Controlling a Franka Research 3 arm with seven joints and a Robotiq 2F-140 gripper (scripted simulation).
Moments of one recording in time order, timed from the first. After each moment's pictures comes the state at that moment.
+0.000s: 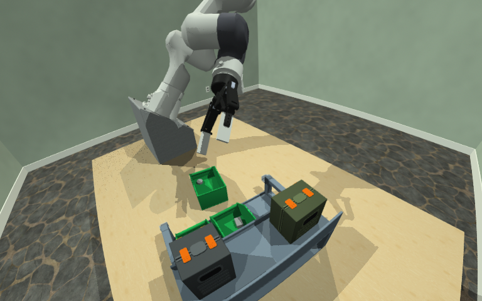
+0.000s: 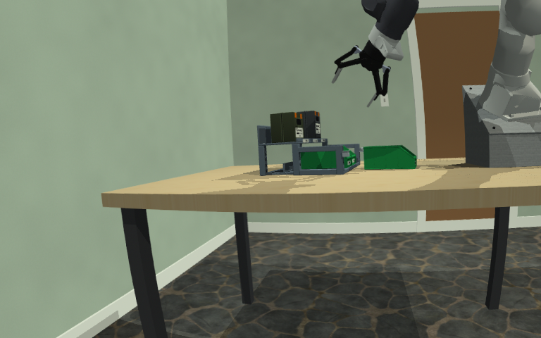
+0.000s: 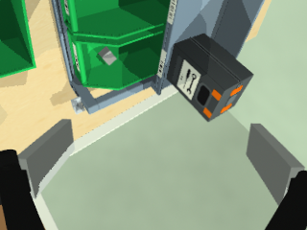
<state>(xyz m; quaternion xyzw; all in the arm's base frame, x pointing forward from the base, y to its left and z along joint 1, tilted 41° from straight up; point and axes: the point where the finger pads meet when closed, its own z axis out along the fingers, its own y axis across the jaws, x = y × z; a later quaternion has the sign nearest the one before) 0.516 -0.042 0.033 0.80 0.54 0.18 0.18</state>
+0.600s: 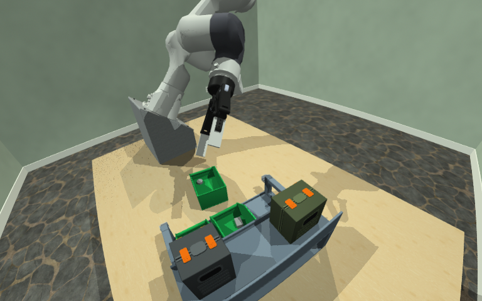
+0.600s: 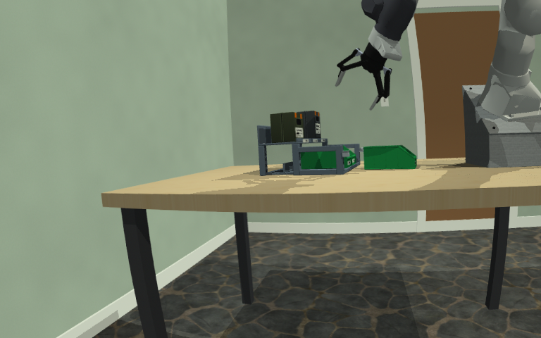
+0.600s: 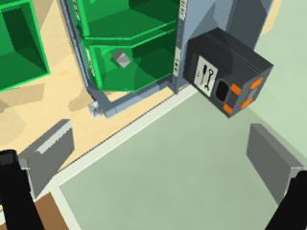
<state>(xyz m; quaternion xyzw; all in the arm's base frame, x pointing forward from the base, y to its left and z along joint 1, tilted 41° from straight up) 0.507 -0.042 0.019 0.83 0.51 0.18 0.14</state>
